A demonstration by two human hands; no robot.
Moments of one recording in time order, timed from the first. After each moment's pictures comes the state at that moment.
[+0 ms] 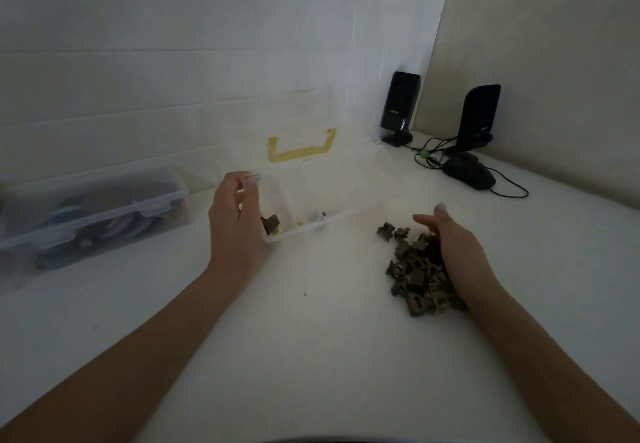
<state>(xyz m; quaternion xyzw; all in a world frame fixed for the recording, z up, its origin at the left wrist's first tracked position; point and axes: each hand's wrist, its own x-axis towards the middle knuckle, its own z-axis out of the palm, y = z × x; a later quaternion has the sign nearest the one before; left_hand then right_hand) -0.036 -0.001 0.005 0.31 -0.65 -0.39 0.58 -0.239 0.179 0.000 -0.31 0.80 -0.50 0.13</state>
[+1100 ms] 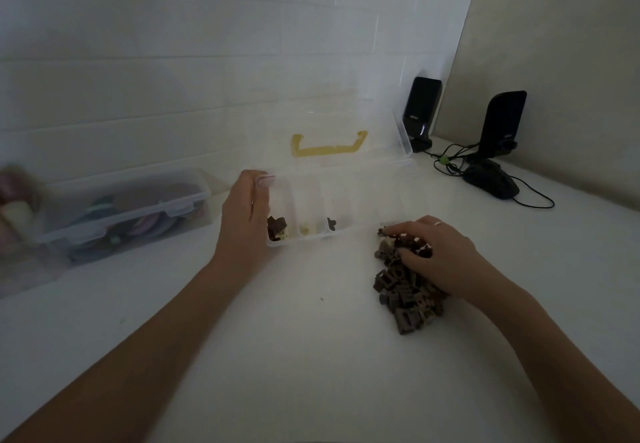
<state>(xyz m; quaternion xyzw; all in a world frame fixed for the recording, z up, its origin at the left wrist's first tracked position) -0.020 -0.024 0.002 0.26 -0.71 -0.38 0.53 -0.224 0.163 0.022 -0.56 0.80 -0.23 0.04</state>
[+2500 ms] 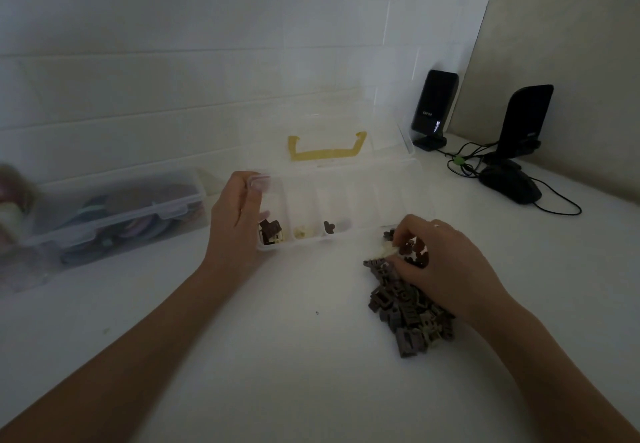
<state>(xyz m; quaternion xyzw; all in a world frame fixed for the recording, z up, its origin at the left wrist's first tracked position) -0.022 -0.027 0.001 0.24 -0.70 -0.40 0.55 -0.218 0.158 0.023 -0.61 0.74 -0.27 -0.05</state>
